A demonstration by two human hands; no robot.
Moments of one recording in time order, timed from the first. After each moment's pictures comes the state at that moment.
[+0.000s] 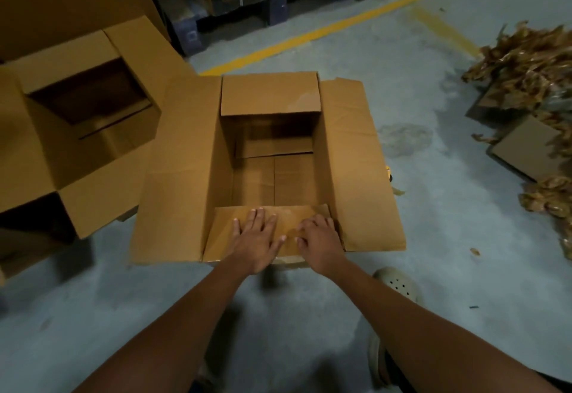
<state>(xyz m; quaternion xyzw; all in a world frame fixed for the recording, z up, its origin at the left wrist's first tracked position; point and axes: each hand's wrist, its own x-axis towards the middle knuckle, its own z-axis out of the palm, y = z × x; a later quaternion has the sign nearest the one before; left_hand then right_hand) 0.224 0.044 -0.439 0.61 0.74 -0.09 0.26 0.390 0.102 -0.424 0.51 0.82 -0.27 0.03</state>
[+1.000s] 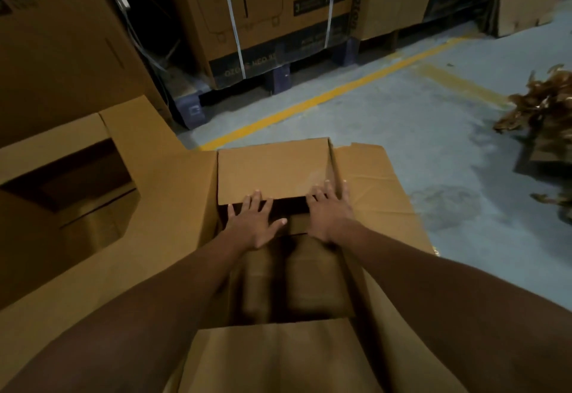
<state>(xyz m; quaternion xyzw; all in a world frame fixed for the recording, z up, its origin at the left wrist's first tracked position) 0.108 0.298 -0.453 0.60 0.77 -0.12 0.20 0.282 0.370 -0.448 0.45 0.88 -0.05 0.15</state>
